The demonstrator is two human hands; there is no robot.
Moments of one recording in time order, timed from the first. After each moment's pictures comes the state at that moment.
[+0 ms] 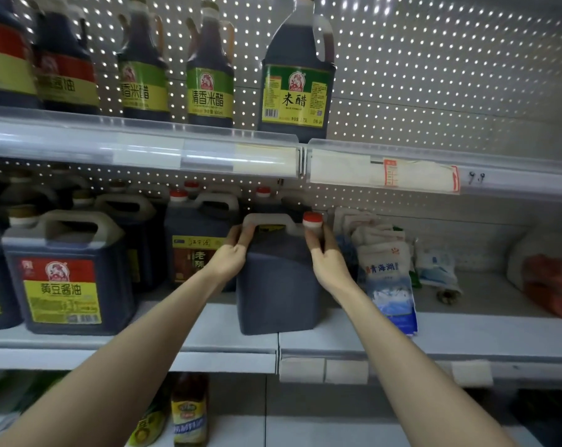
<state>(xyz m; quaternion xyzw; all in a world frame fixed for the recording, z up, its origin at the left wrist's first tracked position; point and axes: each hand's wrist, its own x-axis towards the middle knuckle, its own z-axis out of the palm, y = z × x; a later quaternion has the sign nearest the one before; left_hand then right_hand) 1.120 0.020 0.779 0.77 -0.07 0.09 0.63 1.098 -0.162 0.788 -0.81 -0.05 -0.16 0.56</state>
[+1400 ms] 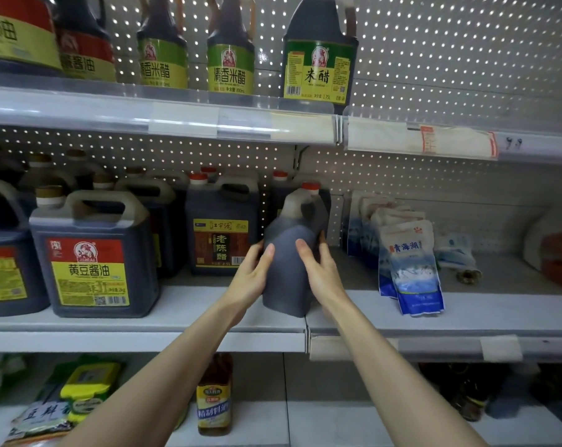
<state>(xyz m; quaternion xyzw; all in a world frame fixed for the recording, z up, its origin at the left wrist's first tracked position) 1.083 0.034 0.713 0.70 -0.11 0.04 0.70 1.084 -0.104 0.725 -0.74 -0.01 -0.11 0.67</state>
